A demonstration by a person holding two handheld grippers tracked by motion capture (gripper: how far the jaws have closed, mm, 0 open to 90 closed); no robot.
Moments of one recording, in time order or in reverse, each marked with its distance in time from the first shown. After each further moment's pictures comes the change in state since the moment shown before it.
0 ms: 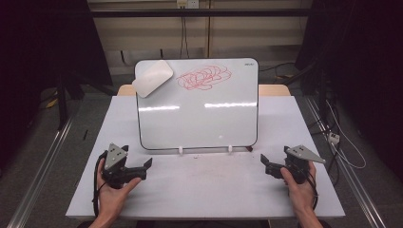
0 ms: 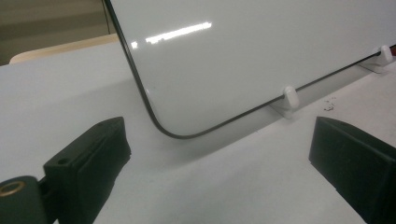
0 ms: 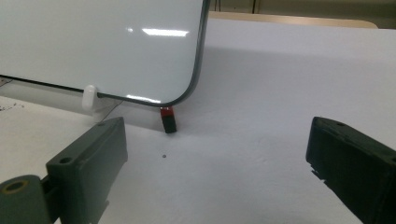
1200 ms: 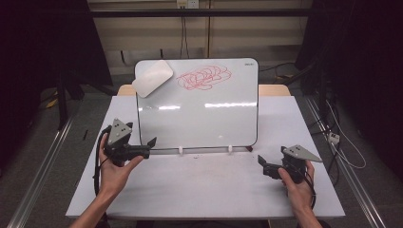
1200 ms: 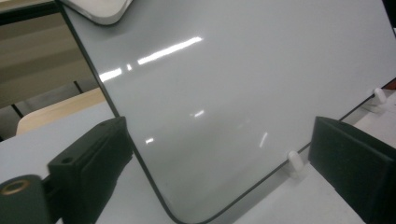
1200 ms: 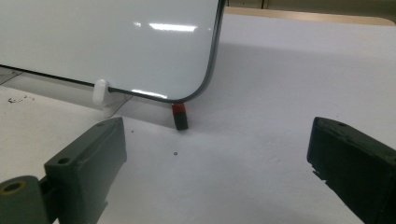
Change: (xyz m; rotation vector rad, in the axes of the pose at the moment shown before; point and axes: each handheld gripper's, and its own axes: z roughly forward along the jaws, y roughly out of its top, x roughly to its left) left arm 0.010 0.070 0.013 -0.027 -0.038 0.103; right arm 0.005 0.001 0.003 0.018 0.025 -0.020
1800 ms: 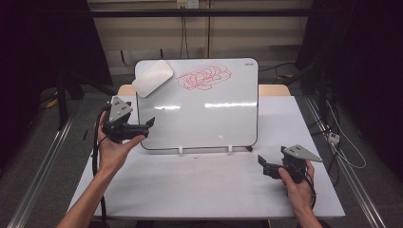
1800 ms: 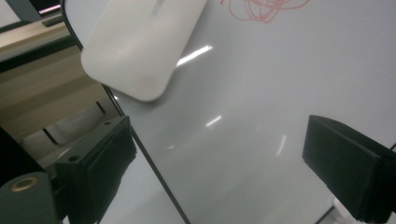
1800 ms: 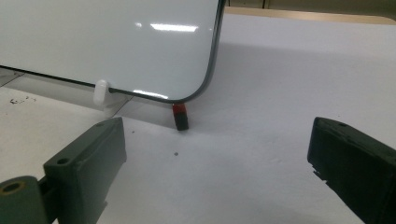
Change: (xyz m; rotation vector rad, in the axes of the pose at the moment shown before) left arm 0.022 0.051 0.012 -0.019 0.065 0.119; right arm 0.000 0.000 0.001 0.001 0.008 0.005
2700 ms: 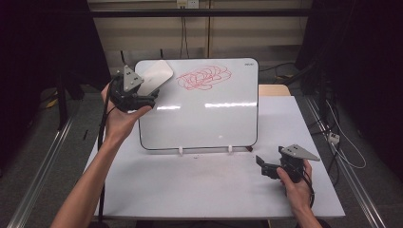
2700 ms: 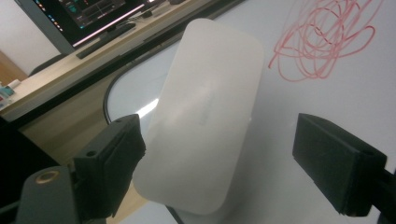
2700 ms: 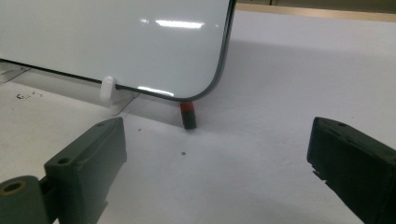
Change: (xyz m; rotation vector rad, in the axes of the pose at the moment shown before) left arm 0.020 0.056 0.043 -0.008 0.092 0.120; right arm 0.002 0.000 0.004 0.014 0.023 -0.009
